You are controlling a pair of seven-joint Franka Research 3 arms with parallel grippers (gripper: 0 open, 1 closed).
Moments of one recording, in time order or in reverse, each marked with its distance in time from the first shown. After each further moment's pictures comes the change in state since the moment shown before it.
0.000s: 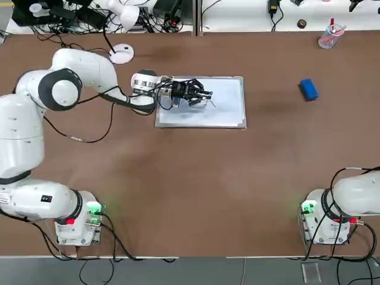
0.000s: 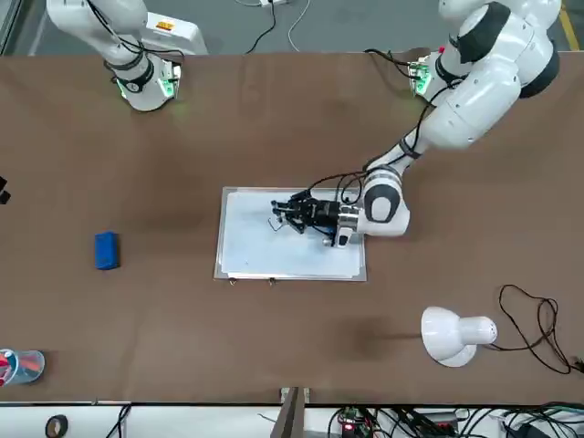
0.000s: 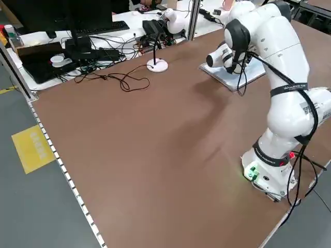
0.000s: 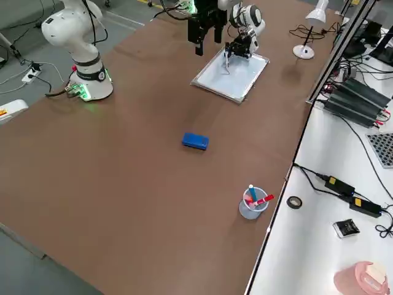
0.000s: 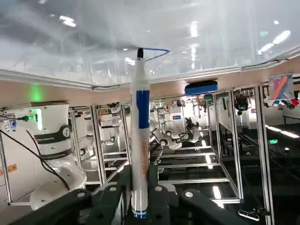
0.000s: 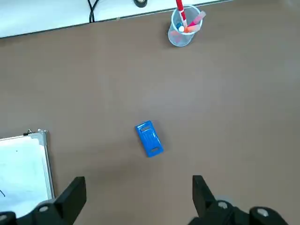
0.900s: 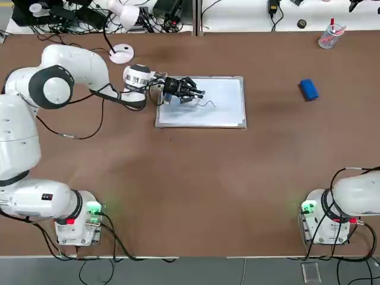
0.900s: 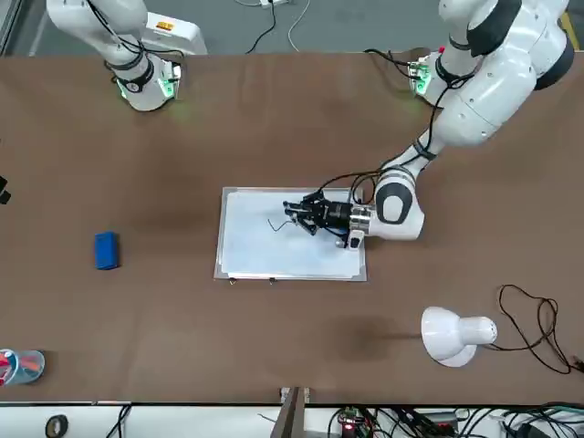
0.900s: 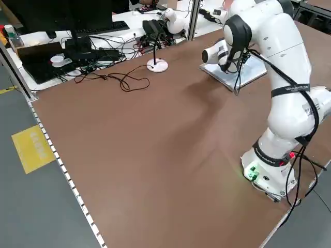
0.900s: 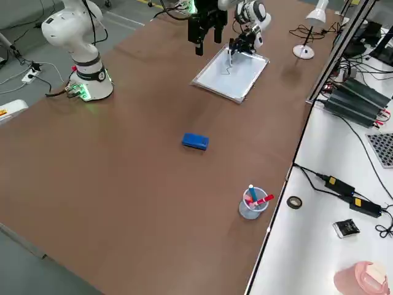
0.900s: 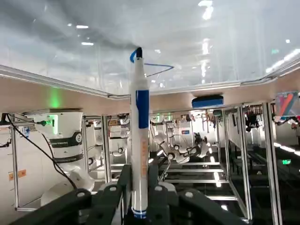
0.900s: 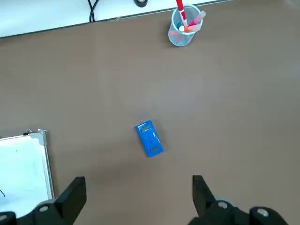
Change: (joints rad) left arm 0.039 -0.047 0.018 -0.003 0.138 0.006 -0.154; right arm 0.001 0.000 0.000 -0.001 0.000 0.000 0.000
